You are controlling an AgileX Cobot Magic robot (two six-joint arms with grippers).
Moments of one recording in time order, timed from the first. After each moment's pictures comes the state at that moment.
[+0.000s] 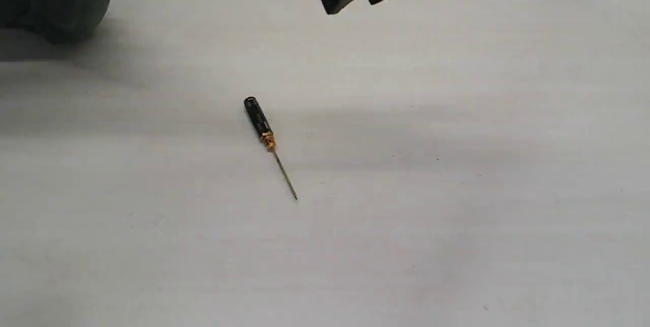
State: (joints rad) left arm 0.02 0.00 0.00 0.07 0.26 -0.07; right arm 0.39 1.91 -1.65 0.32 0.96 -0.23
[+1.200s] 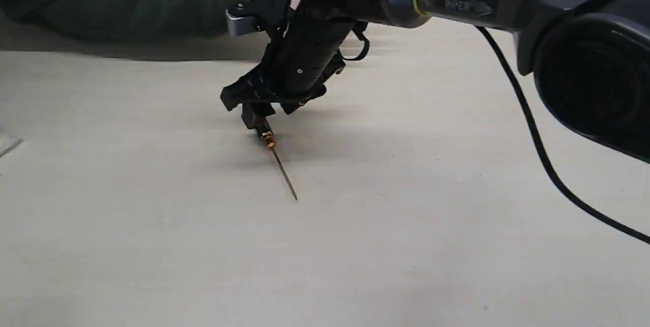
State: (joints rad) left arm 0.02 0.00 0.00 0.07 0.26 -0.07; right arm 0.58 2.32 -1.79 0.32 0.82 -0.17
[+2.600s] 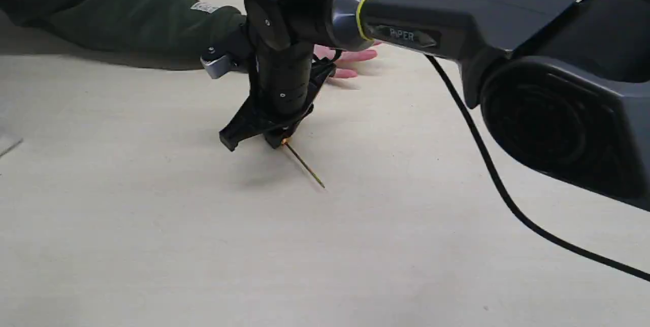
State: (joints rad) left arm 0.02 0.00 0.00 0.07 0.26 -0.07; right arm 0.70 2.38 -1.89 -0.05 1.00 -0.01
